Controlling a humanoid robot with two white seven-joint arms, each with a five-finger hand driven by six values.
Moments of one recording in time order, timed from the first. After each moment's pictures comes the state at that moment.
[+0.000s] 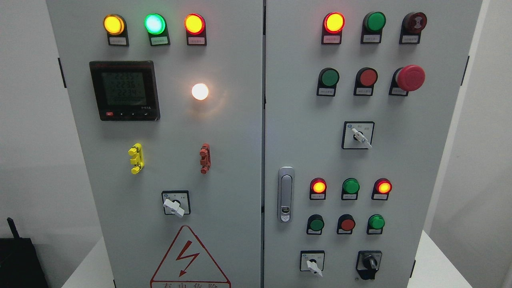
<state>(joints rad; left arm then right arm) 0.13 -0.06 0.04 -0.11 0.00 -0.04 -0.16 0.37 0.09 -0.07 -0.99 0.00 -0.58 0.13</state>
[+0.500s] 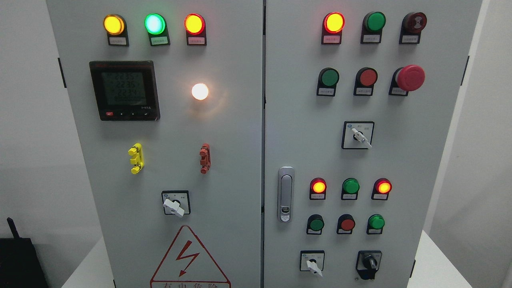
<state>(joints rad) 0.13 -0.06 0.04 -0.11 0.00 -0.04 -0.16 0.35 0.09 -0.07 -1.14 0.00 -0.60 0.05</state>
